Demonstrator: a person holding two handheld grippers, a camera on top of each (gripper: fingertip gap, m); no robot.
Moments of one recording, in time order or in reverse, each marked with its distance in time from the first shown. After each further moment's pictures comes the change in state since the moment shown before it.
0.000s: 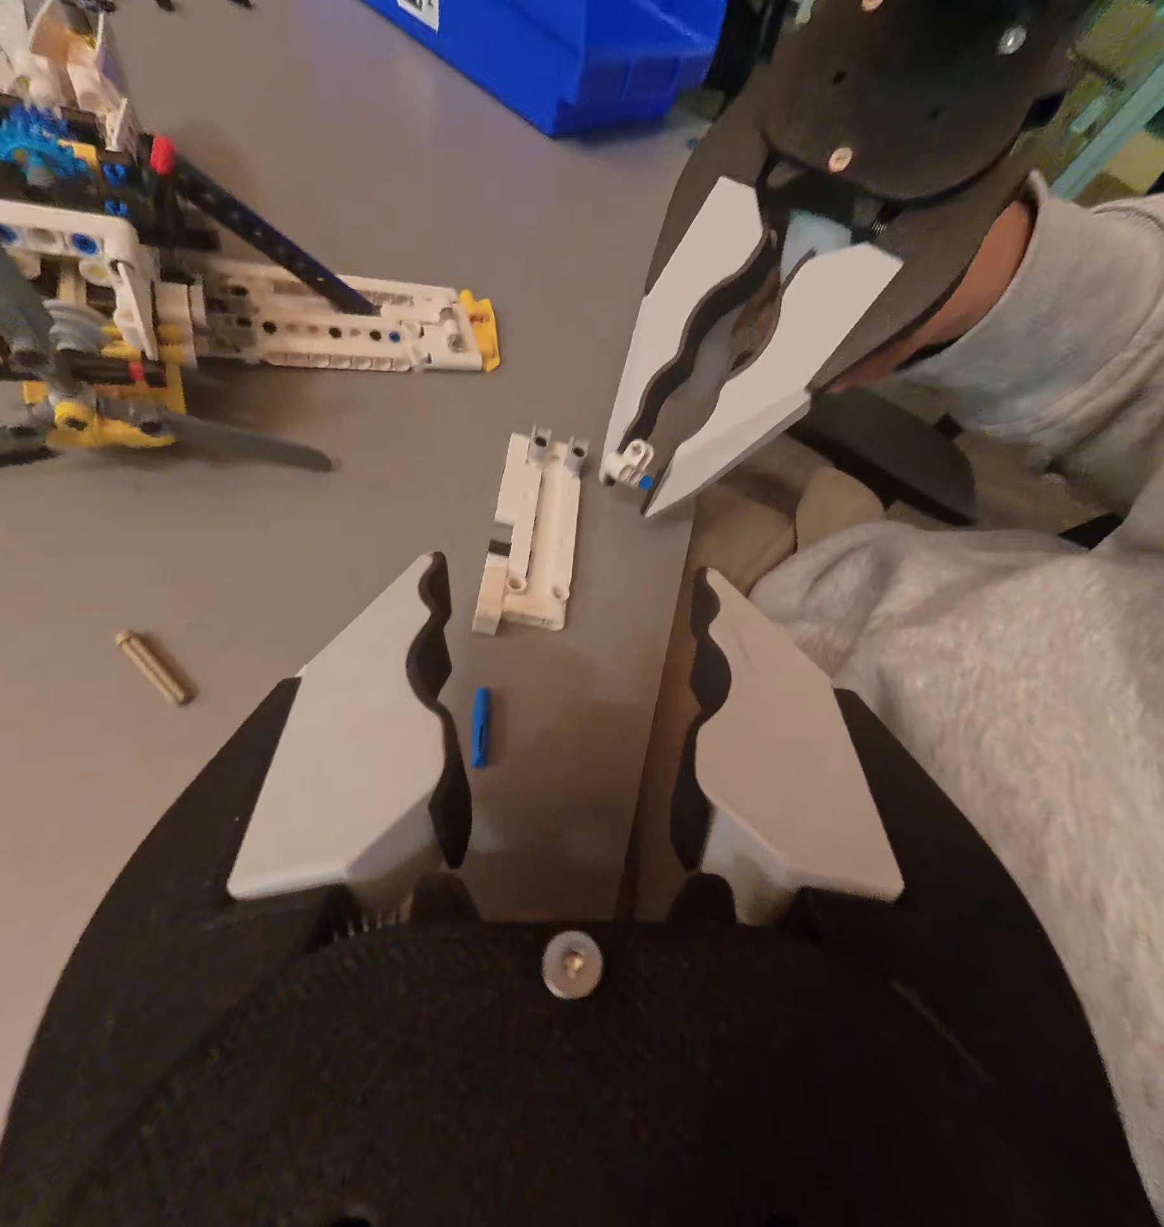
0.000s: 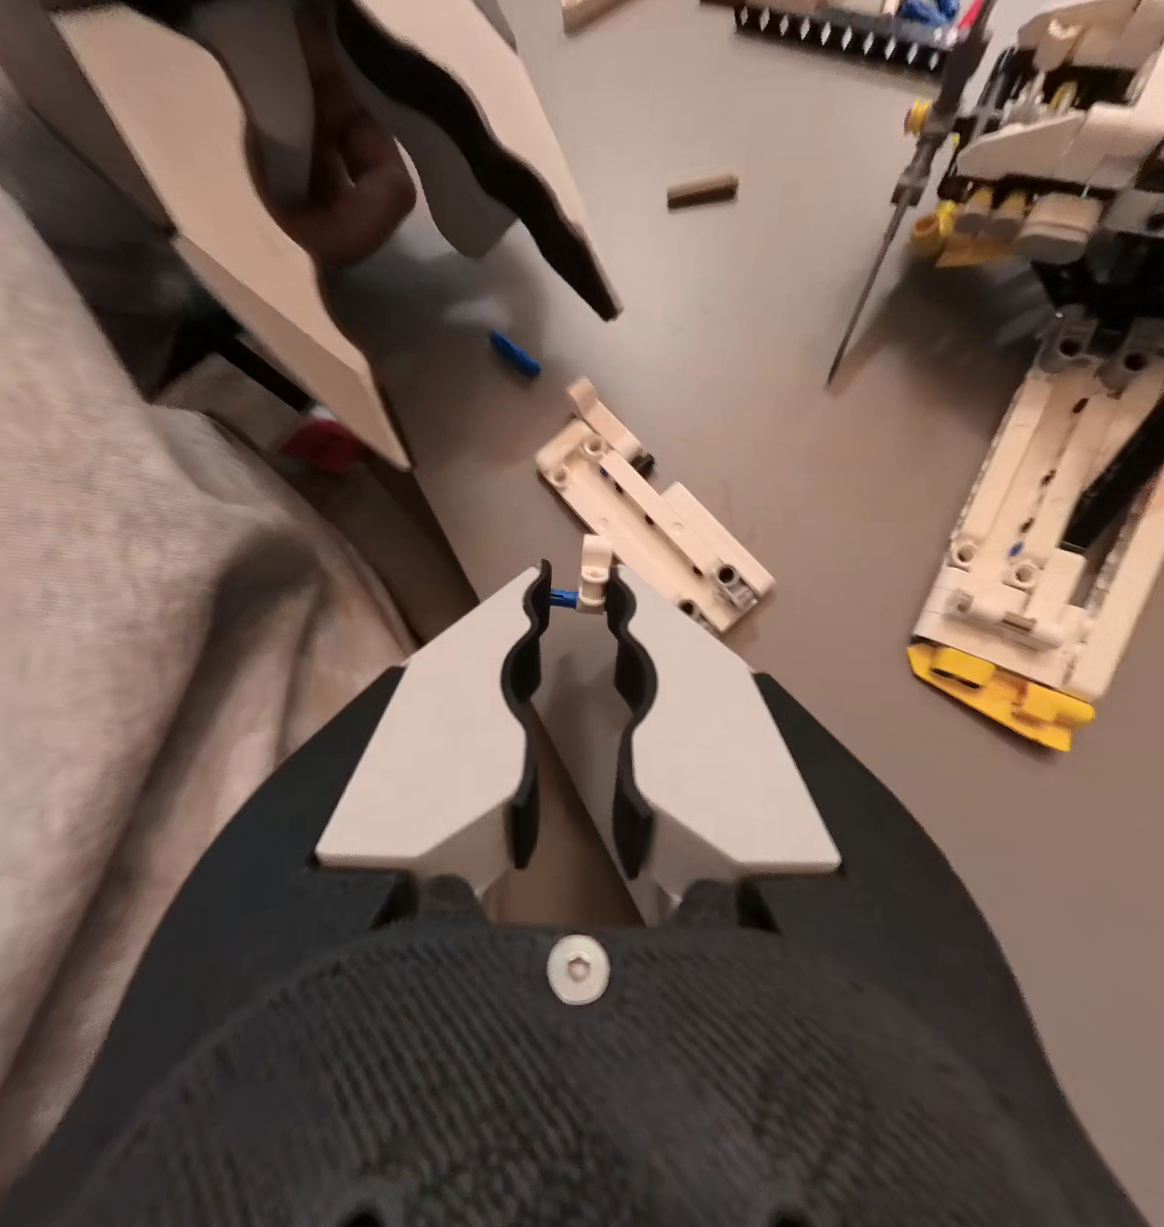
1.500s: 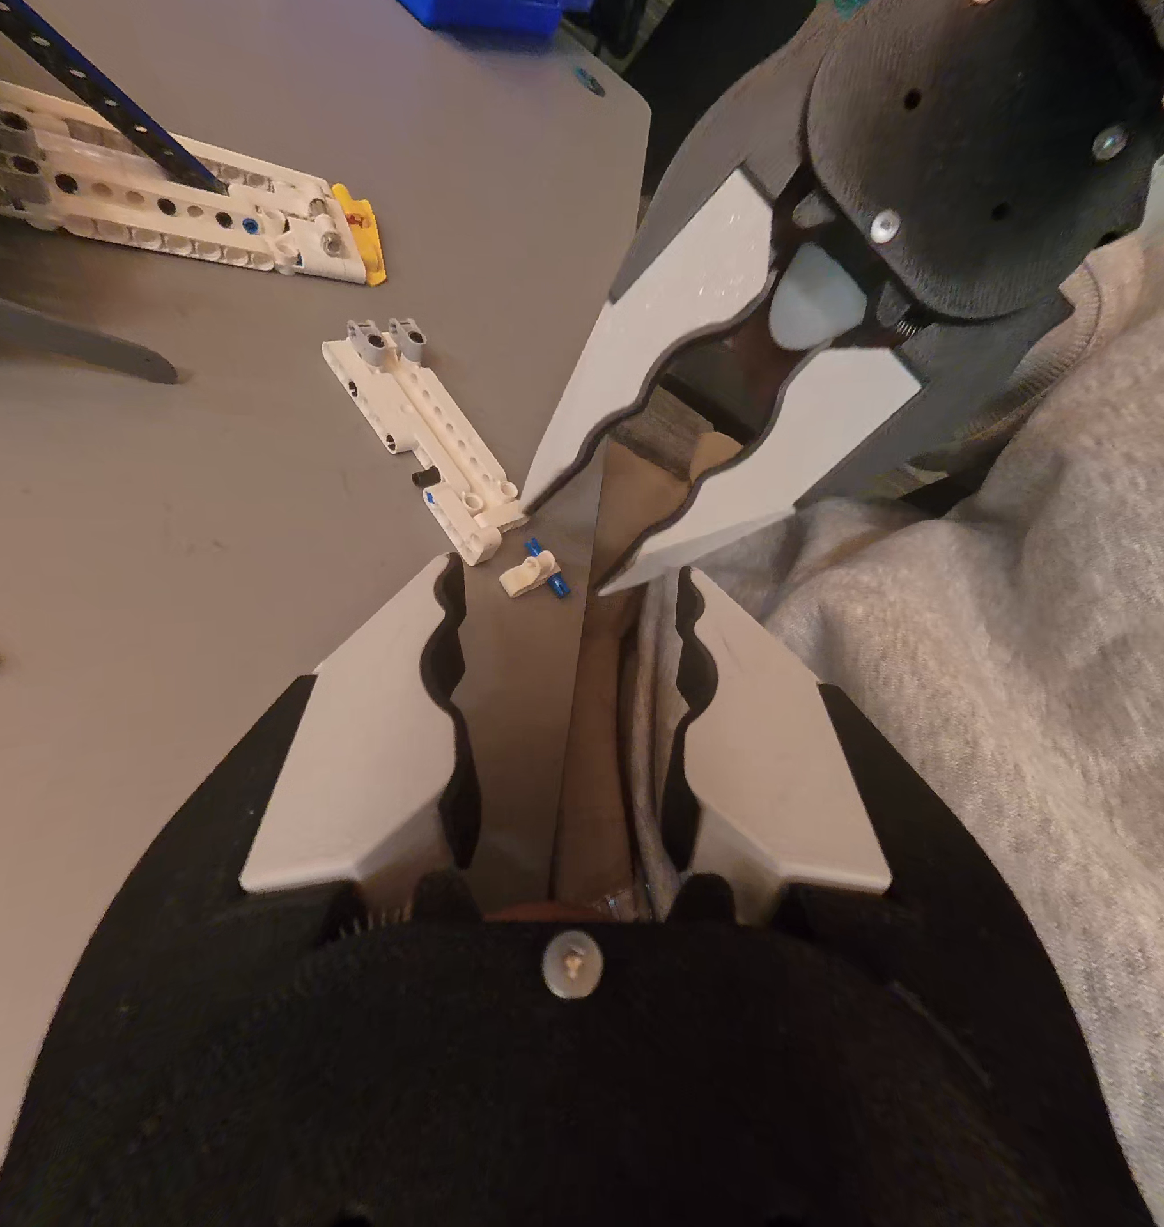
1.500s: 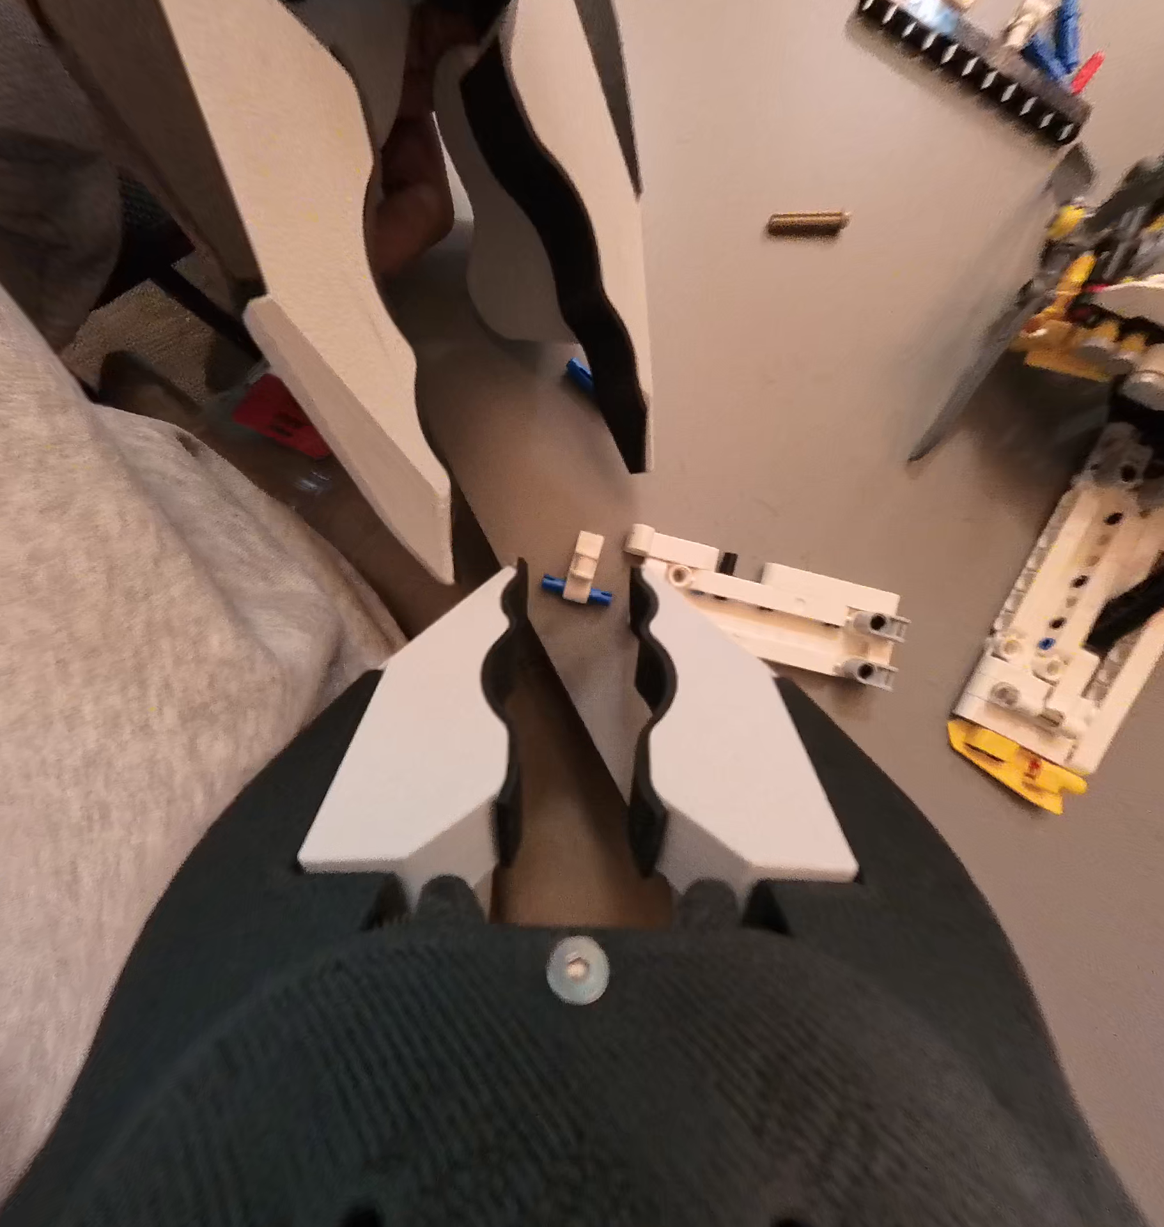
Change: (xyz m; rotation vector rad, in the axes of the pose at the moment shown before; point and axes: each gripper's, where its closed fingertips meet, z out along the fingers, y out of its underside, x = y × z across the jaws) left arm 0.023 0.018 -0.003 -0.063 0.210 -0.115; right arm -0.033 -0.013 0.027 -0.162 0.150 -0.139
